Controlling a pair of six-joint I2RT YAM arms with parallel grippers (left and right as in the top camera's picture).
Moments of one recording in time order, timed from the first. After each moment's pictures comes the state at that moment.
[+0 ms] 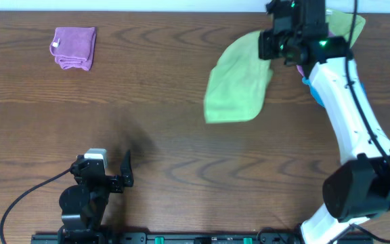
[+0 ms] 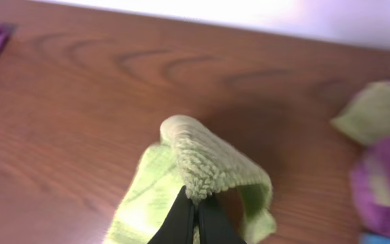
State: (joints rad) left arm 0.02 0.01 0.14 -0.47 0.15 -0.07; right arm 0.14 1.83 1.74 -0.71 -0.18 0.01
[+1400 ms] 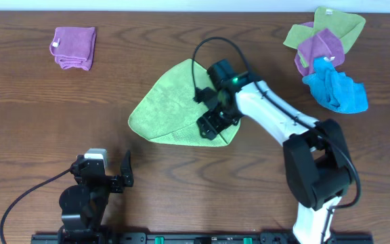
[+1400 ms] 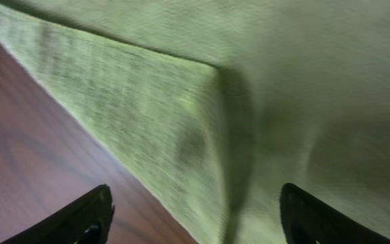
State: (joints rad) left arm 0.02 0.01 0.14 -0.47 0.15 -0.07; right arm 0.51 2.01 1.43 -0.90 -0.29 -0.19
